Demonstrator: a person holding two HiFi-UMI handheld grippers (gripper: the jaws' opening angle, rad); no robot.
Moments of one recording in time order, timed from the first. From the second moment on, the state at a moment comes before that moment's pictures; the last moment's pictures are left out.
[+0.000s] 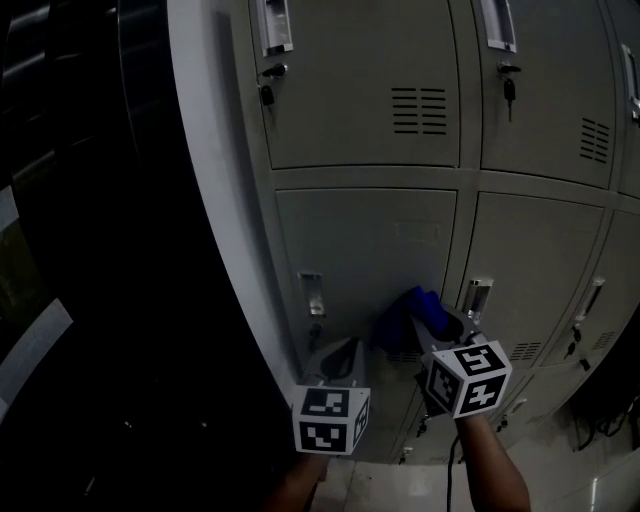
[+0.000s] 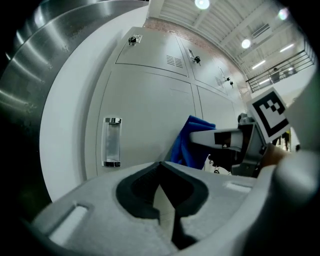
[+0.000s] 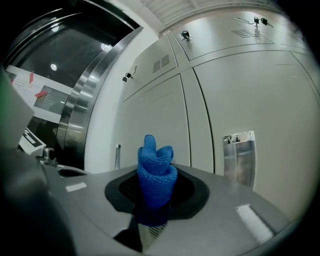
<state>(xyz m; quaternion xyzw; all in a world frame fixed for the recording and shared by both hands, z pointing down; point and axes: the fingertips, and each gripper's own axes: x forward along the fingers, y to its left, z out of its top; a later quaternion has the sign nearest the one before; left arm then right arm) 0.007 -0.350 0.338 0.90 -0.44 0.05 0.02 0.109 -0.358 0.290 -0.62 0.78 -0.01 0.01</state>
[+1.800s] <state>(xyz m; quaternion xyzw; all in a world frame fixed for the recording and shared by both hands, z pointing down) -0.060 -0.358 0.266 0.87 -0.50 0.02 -0.03 -0.029 -0.404 0.188 -0.51 0.86 0.09 0.01</state>
